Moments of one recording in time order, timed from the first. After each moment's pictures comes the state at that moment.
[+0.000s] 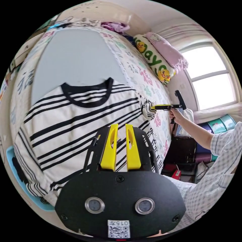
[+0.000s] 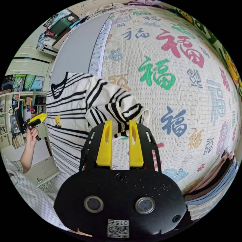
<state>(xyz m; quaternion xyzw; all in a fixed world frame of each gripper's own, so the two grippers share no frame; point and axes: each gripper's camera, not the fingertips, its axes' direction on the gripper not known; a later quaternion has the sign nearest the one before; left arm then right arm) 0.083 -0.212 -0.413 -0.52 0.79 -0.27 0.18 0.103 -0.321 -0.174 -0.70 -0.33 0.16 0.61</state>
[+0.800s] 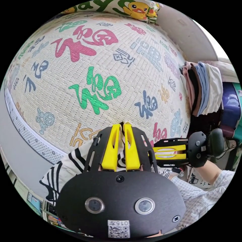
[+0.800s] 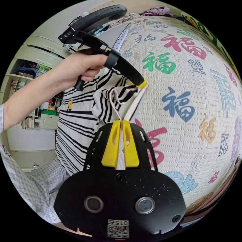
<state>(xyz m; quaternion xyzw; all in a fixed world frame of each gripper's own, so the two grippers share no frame) 0.413 -0.611 -0.552 -0.40 0.90 0.06 0.17 0.086 -0.140 -0.309 -0.60 -0.44 0.20 0.64</state>
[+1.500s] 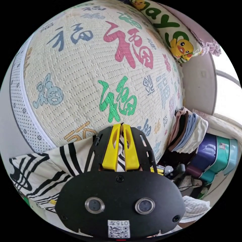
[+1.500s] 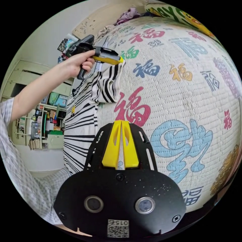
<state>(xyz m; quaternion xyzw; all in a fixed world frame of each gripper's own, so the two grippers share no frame) 0.504 -0.615 -0.541 -0.57 0.81 -0.09 0.07 0.105 -0.031 -0.451 -0.58 -0.38 0.32 0.64</state>
